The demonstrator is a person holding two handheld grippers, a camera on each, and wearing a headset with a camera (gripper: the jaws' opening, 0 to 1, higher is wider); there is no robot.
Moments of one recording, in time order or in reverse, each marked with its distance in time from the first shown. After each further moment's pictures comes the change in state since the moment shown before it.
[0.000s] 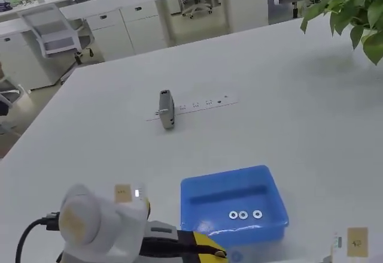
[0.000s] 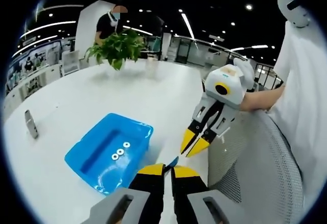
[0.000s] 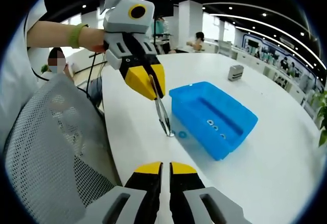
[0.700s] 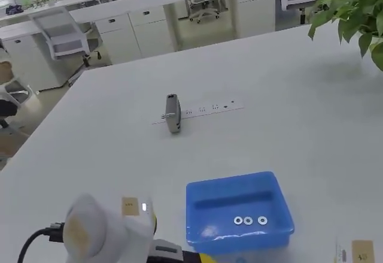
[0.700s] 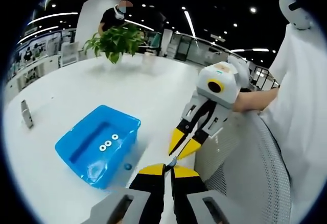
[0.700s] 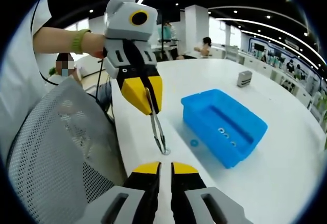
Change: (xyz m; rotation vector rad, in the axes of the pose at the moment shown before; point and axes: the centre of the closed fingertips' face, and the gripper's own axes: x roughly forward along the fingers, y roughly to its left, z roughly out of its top) left arm -0.001 -0.027 -0.008 -0.058 0.031 -0.055; right arm 0.003 0.017 0.012 -0.012 -0.050 0.073
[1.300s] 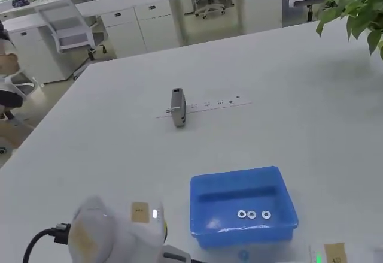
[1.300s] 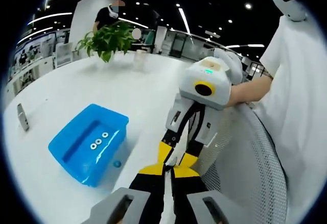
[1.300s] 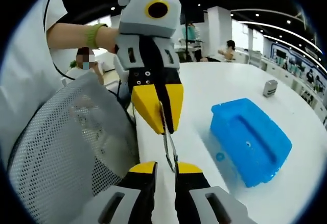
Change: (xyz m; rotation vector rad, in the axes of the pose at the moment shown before) left arm 0.002 -0.019 -0.005 0.046 0.034 -0.025; right arm 0.026 0.028 0.013 -0.108 0.003 0.175
